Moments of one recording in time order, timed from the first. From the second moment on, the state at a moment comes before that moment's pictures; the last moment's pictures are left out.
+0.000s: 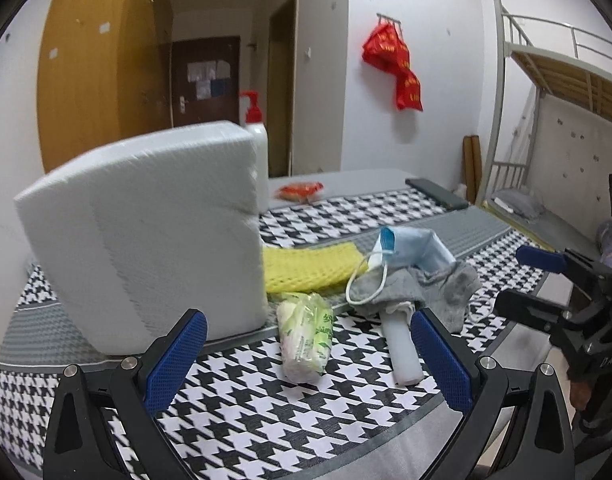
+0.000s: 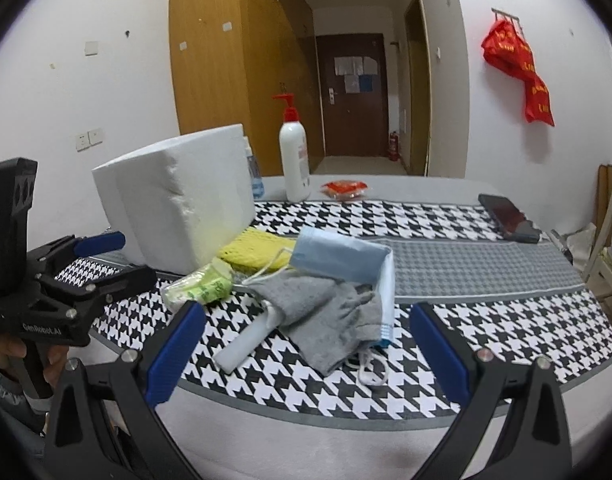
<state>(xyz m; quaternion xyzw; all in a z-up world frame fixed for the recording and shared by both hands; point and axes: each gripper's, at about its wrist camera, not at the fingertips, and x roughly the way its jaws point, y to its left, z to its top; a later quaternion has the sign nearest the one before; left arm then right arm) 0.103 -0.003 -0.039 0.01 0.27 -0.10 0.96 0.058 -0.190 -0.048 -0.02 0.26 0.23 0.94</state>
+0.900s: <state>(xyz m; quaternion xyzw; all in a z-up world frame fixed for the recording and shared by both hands) 0.148 0.000 -0.083 0.01 0.39 -0.12 0.91 0.108 -0.195 -0.068 0.00 0.33 0.20 0.92</state>
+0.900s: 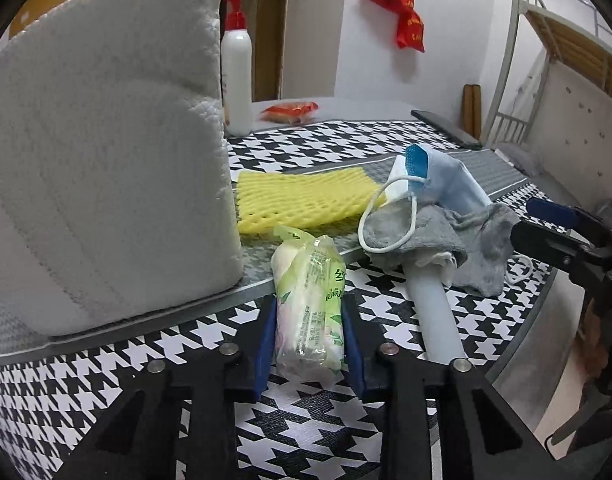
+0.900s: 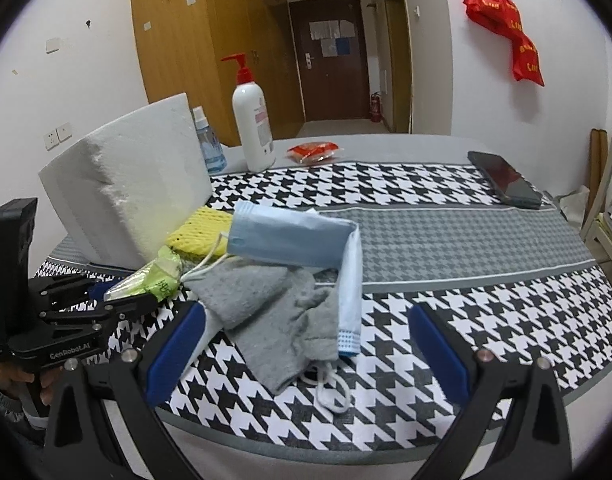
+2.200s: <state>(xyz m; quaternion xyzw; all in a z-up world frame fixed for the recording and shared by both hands) 0.127 0.012 -0.063 0.00 0.35 -0.12 0.93 0.162 -0.217 -0.070 0.03 0.37 0.18 0.91</state>
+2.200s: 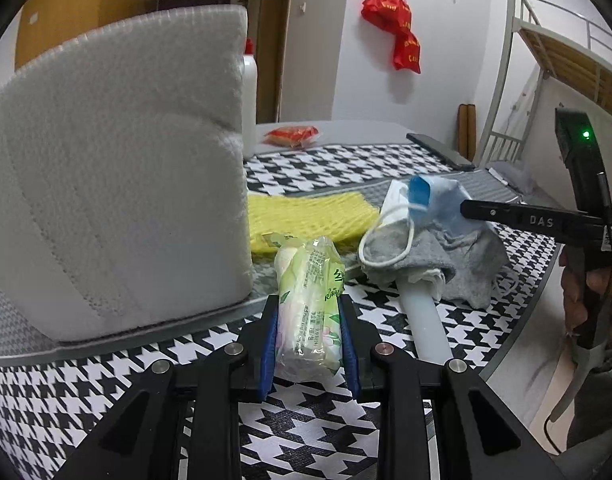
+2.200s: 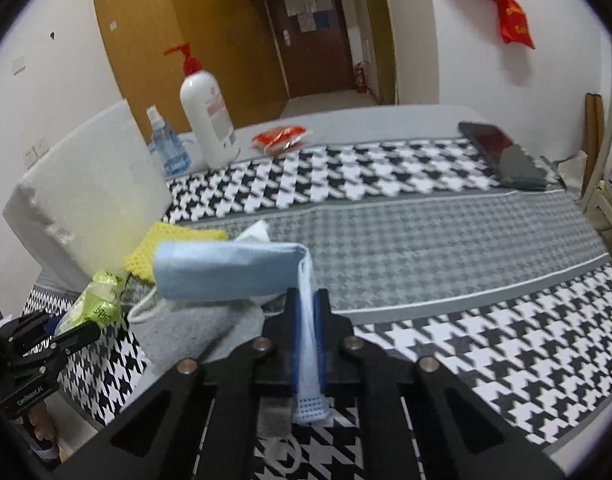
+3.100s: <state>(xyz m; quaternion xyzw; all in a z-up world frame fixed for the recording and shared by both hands) 0.086 0.014 -0.017 0.01 0.27 -0.12 0.96 0.099 -0.236 0.003 0.05 0.26 0.19 0.94</state>
